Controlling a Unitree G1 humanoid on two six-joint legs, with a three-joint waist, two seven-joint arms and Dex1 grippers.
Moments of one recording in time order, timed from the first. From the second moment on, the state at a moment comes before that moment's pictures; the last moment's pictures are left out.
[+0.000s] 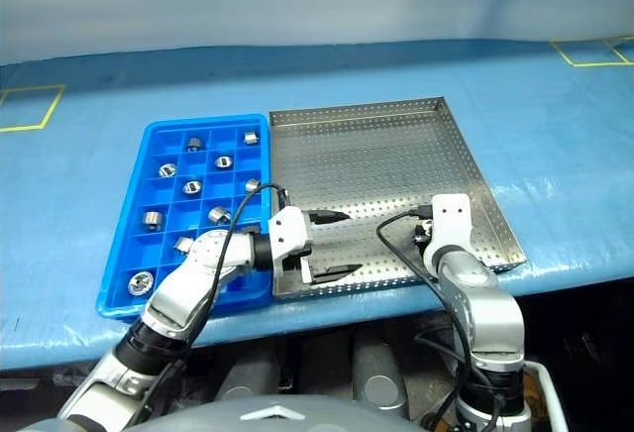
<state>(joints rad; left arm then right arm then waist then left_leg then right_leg) -0.25 0.34 -0.40 -0.27 -0.16 0.30 -0.82 -0.08 -0.20 -0.08 -0.54 0.11 1.16 -0.01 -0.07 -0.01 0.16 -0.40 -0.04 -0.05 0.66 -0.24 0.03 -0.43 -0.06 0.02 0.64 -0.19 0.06</state>
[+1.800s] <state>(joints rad) 0.63 0.31 0.16 -0.84 -0.21 0.10 -0.41 -0.53 -0.21 0.66 -0.22 0.15 0.73 0.70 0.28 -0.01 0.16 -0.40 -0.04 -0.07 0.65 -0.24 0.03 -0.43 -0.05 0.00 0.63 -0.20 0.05</state>
